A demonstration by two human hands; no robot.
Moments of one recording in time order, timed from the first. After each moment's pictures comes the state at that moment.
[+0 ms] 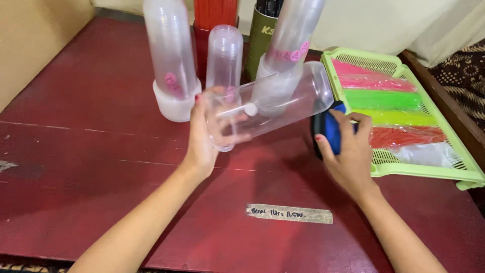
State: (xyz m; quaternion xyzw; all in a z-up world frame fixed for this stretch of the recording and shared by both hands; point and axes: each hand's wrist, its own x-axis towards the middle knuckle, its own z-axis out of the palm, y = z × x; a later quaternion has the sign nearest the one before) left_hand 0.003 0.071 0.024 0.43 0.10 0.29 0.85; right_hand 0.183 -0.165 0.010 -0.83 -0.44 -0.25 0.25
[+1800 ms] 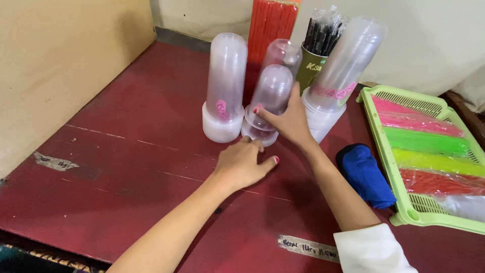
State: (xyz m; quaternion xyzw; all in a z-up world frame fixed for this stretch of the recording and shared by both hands) left_hand -0.010 0.100 0.045 0.91 0.25 0.03 0.32; right_hand 0.189 0.073 0.021 -0.74 -0.45 0.04 0.50
